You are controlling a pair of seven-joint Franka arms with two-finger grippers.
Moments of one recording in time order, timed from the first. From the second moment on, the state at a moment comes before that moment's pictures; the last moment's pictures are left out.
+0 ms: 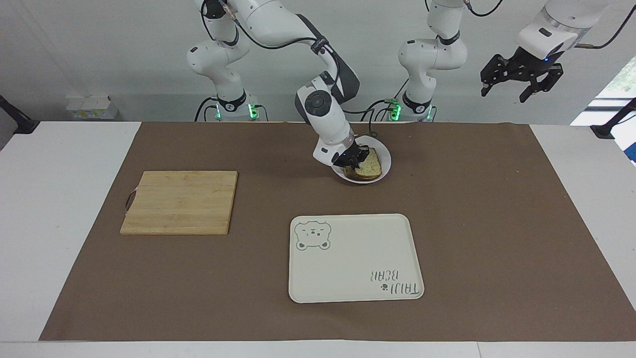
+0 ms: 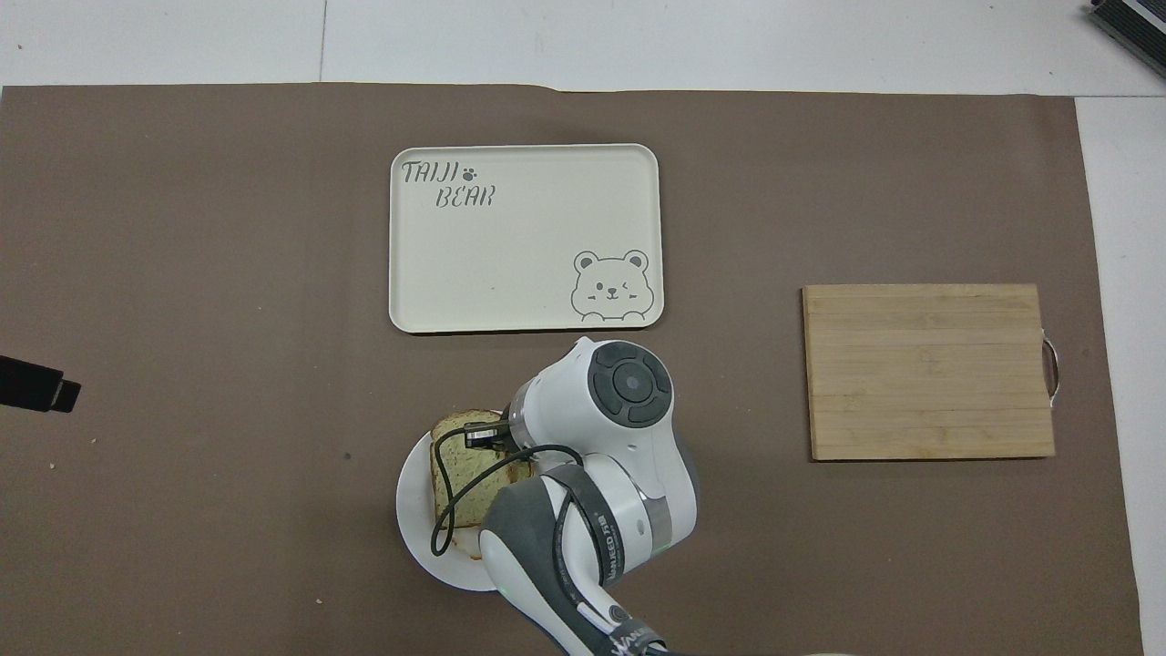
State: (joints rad) left arm -0.11 -0.07 0.05 -1.45 -0.03 1.26 0.17; right arm 0.77 0.32 -0.05 -1.90 0.56 2.30 0.31
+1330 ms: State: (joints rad) left arm -0.11 -0.07 0.06 -1.45 0.00 1.33 0.17; right arm 0.73 0.34 -0.06 -1.91 0.61 2.33 0.30
